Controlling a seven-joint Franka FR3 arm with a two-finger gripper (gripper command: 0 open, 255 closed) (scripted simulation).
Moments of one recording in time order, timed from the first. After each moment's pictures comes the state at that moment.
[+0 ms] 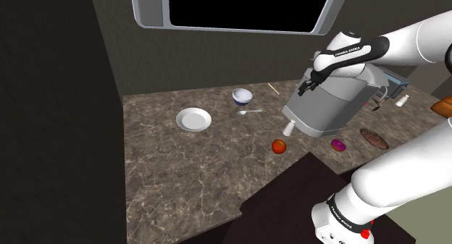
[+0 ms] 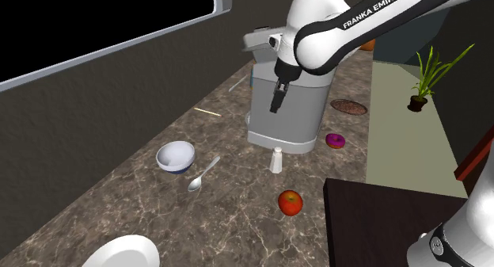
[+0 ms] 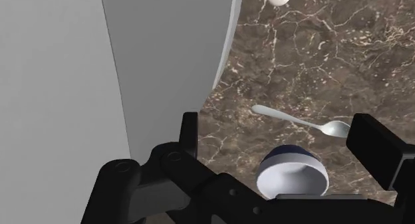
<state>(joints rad) -0.31 -0.11 -0.29 -2.37 -0.10 2.53 -0.46</state>
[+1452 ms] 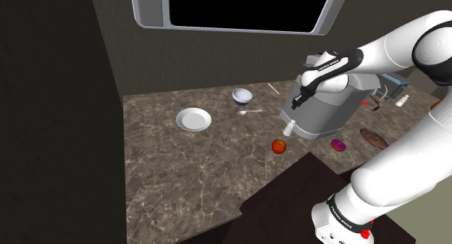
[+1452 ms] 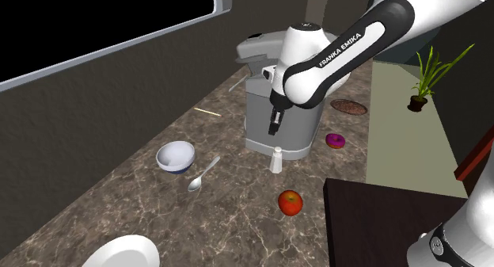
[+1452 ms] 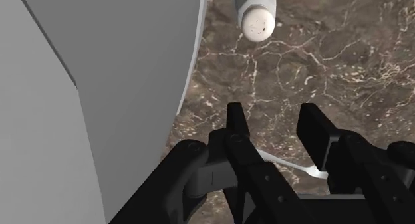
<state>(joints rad) -0.33 0.05 -0.25 -2.42 -0.01 2.67 -0.54</state>
